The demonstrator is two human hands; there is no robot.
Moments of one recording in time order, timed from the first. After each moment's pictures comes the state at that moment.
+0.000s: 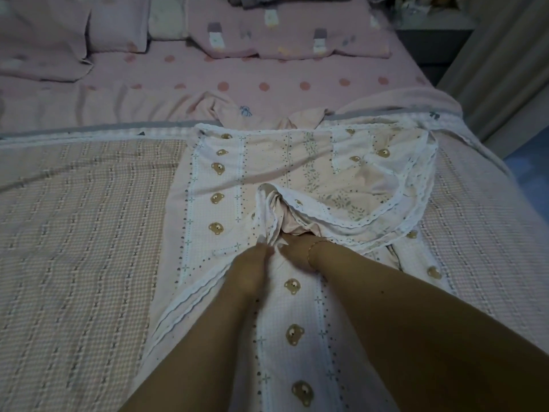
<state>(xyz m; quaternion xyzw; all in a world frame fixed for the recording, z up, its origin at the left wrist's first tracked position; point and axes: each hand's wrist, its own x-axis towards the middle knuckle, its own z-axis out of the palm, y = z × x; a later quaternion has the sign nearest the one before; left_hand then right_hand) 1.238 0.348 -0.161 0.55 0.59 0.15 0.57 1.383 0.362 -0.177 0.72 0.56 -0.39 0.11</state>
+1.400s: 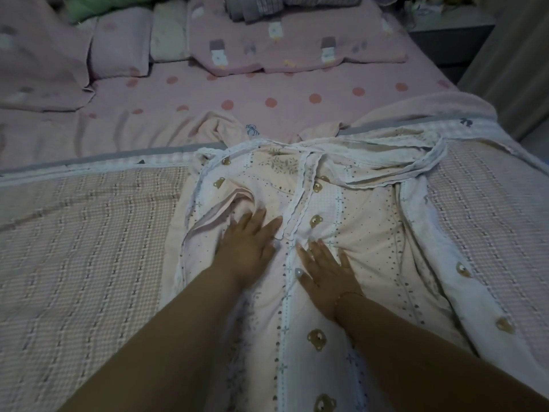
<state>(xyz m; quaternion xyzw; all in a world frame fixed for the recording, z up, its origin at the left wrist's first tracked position) 1.240 0.481 -0.197 0.90 0.41 -0.04 0.16 1.400 0.366 -0.229 0.75 0.62 -0.23 0.01</state>
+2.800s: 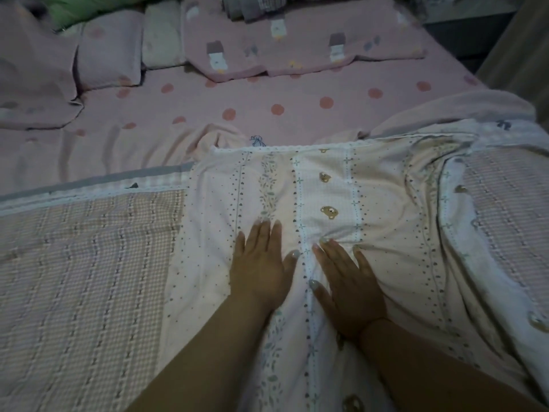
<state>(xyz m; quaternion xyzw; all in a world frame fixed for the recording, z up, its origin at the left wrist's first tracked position) 1.268 0.520 -0.224 0.87 0.48 -0.02 0.10 1.415 0.416 -0.255 0.77 0.63 -0.07 -0.07</state>
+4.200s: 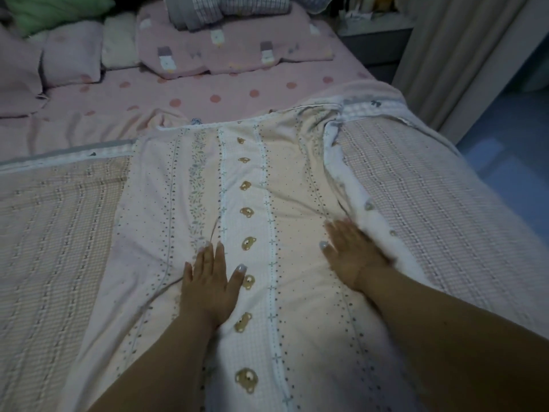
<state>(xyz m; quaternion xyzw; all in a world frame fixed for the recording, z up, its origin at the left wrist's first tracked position) 1.245 0.314 -0.229 0.81 0.55 -0.06 0.18 1.513 0.221 -0.197 0.82 0.52 -0.24 0.01</state>
